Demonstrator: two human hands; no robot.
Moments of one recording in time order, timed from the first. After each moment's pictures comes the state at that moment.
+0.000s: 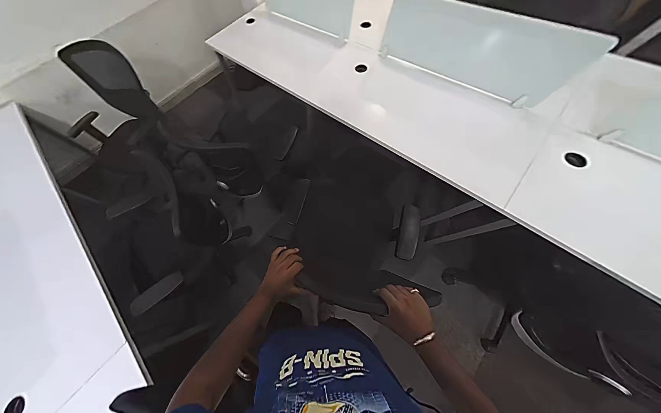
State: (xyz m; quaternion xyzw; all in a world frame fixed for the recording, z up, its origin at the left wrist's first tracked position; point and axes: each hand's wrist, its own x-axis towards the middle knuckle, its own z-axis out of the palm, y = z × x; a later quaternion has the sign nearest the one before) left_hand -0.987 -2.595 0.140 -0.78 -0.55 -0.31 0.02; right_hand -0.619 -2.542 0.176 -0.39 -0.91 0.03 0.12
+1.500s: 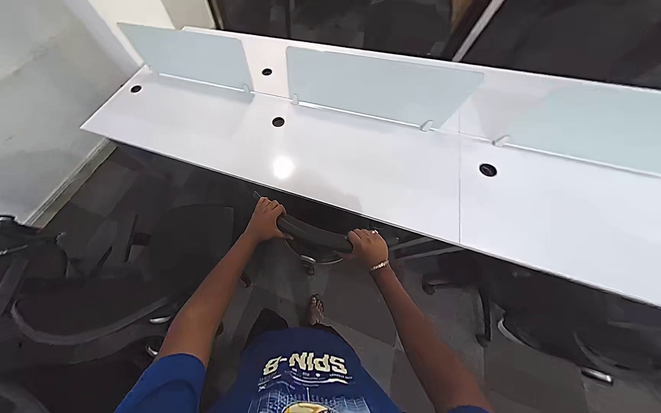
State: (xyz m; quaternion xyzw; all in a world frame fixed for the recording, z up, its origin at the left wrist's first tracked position) left_hand -1.033 -1.999 0.184 -0.86 -0.48 -0.04 -0.15; right_hand -0.690 -2.101 0.175 -0.57 -0.81 0.03 0.12
